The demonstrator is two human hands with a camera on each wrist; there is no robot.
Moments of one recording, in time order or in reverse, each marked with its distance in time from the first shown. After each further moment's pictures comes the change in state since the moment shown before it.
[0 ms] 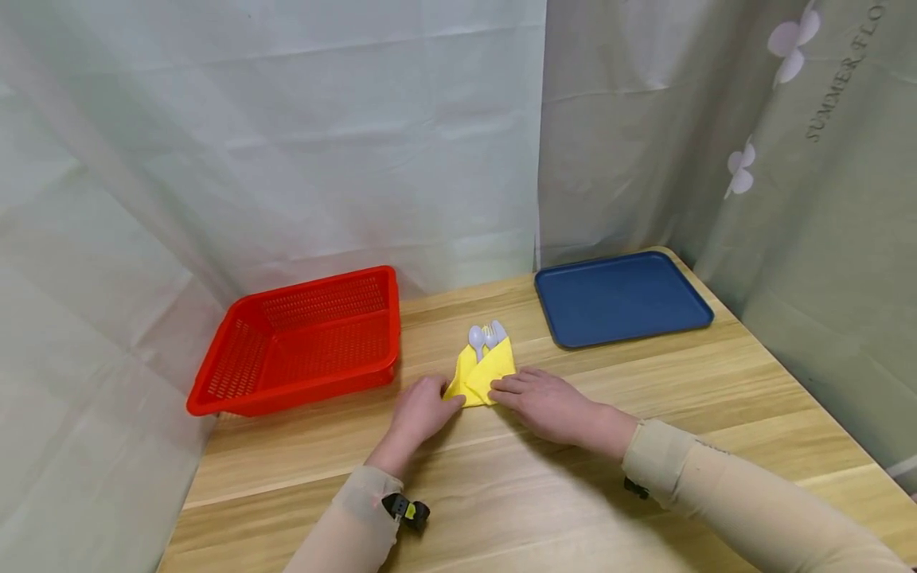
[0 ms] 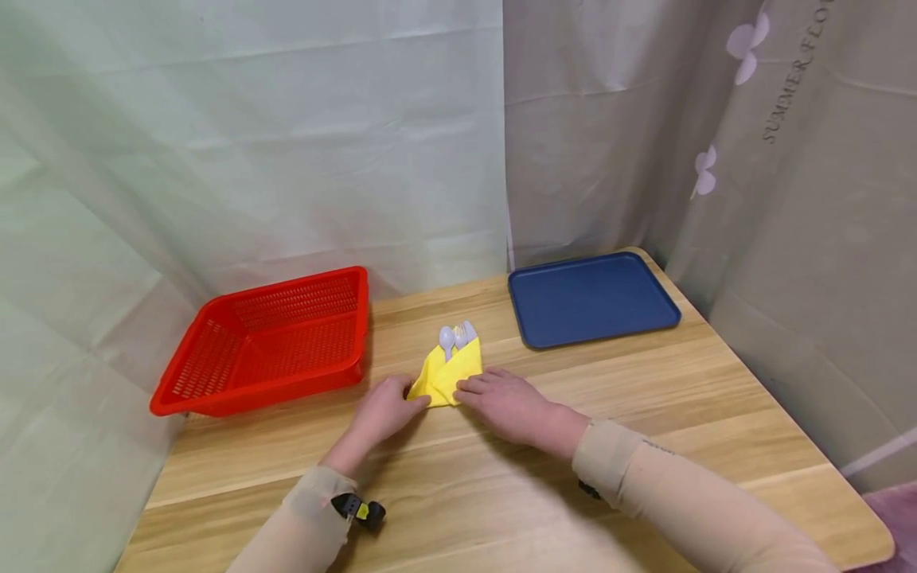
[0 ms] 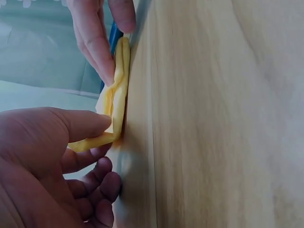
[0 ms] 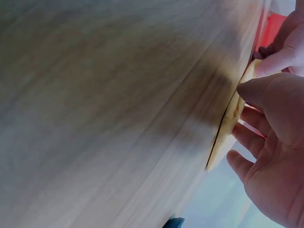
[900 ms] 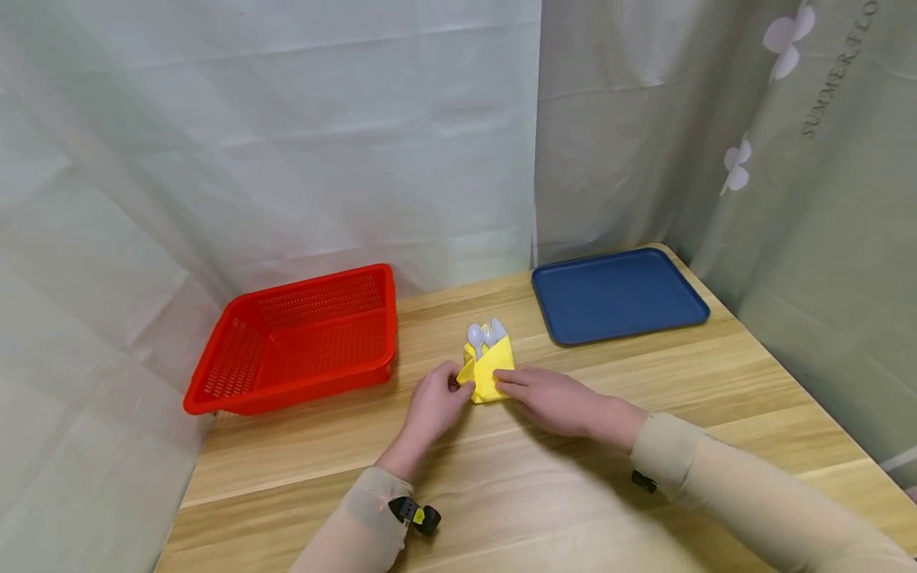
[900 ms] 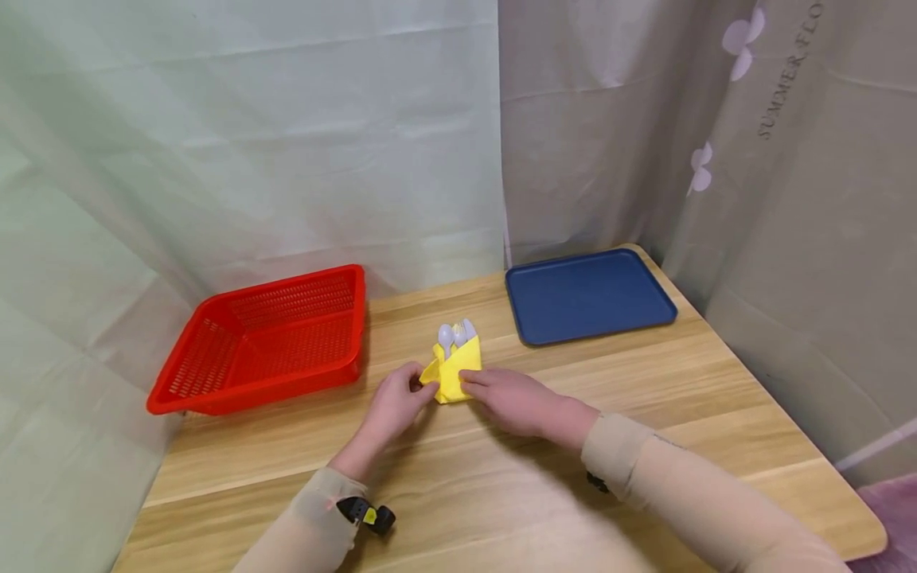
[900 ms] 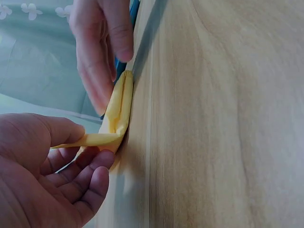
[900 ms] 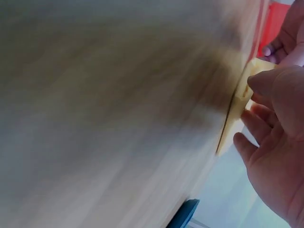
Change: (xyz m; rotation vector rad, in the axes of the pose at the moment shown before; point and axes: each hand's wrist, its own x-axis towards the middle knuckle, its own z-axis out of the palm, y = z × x) left_hand -0.007 0.028 0.005 -0.302 0.109 0.033; right_hand -0.011 0.011 -0.004 0.116 0.067 -0.037
